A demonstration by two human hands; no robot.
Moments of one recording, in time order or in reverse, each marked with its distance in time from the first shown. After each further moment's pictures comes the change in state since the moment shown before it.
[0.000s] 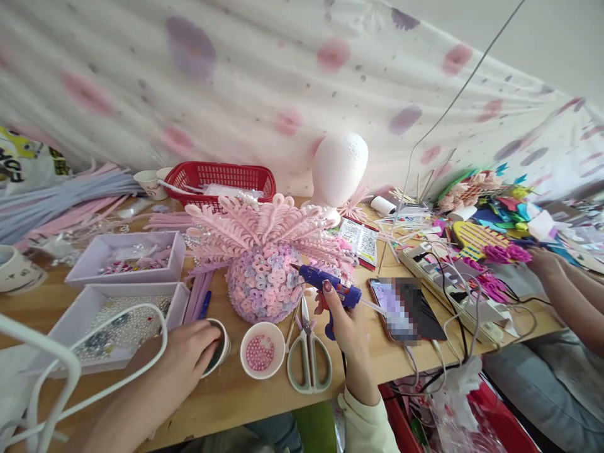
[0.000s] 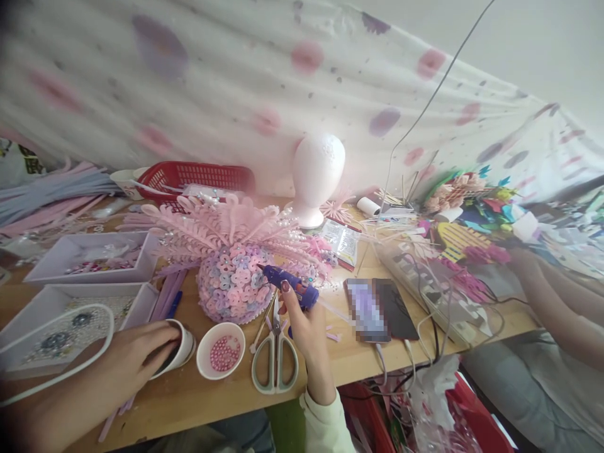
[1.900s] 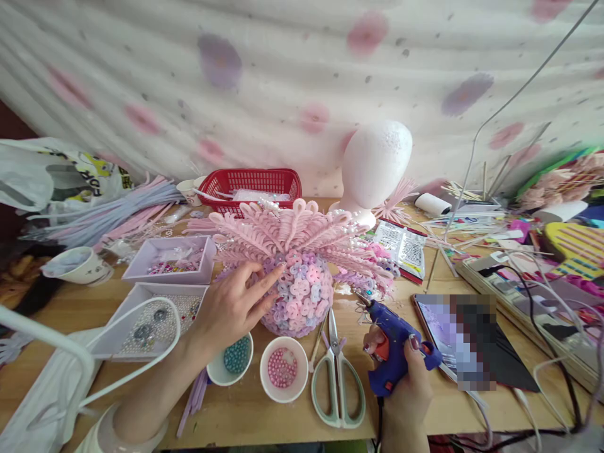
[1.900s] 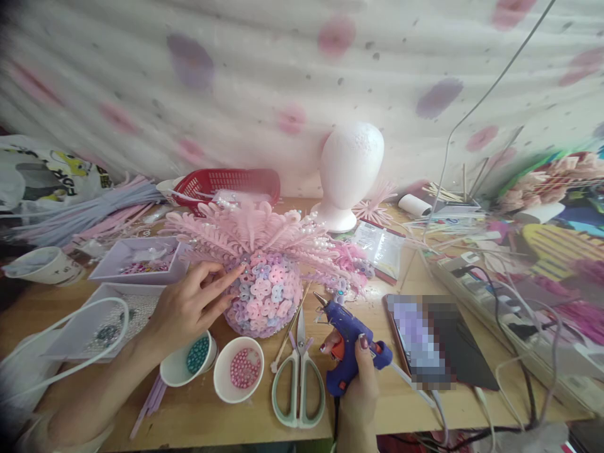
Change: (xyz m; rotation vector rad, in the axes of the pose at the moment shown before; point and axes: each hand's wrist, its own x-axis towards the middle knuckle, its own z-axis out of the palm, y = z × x) left_hand 0.074 0.016 -0.024 0.354 0.619 0.463; right_hand -0.026 0.064 -0.035 0.483 0.110 0.226
